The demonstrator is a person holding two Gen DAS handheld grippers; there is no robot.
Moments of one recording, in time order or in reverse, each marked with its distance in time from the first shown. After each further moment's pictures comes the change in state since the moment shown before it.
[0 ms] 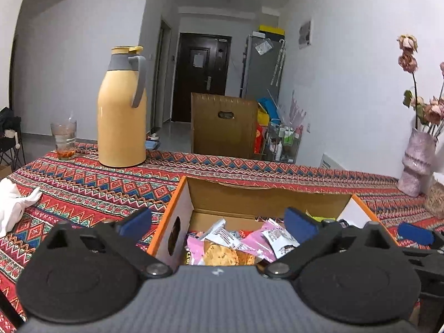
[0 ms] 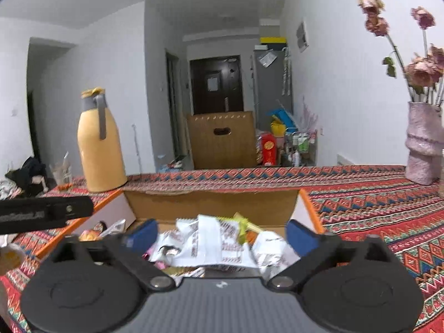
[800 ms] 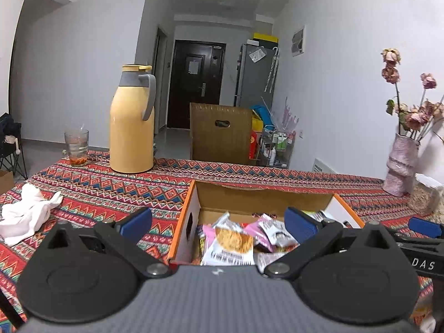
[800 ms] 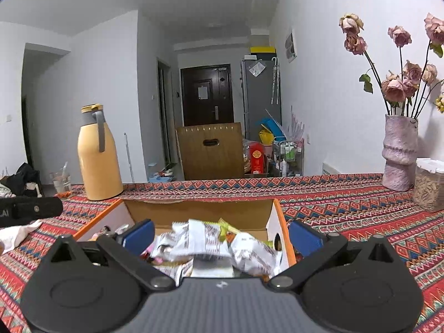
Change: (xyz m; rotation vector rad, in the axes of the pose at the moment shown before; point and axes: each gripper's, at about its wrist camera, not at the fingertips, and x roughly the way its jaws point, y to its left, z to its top) left arm -0.083 0.020 0.000 0.021 -0.023 -0.039; right arm -0.076 -0.005 0.007 -0.016 -0.024 -0.026
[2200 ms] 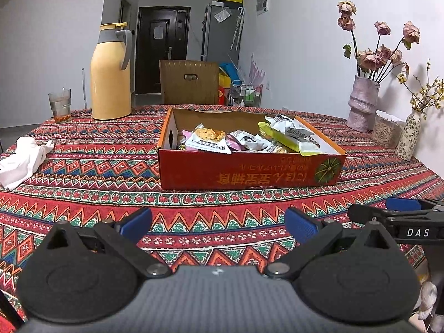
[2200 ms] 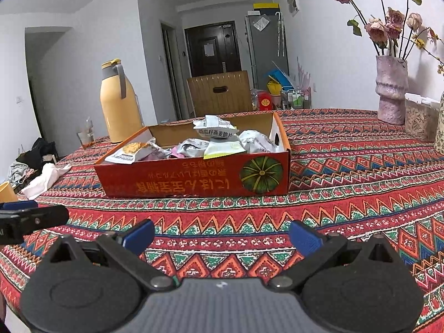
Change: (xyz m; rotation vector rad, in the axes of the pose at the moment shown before) left arm -0.068 0.008 -0.080 0.086 0.179 -0.129; right arm -0.084 -0.002 -0.080 0.062 0.206 0.060
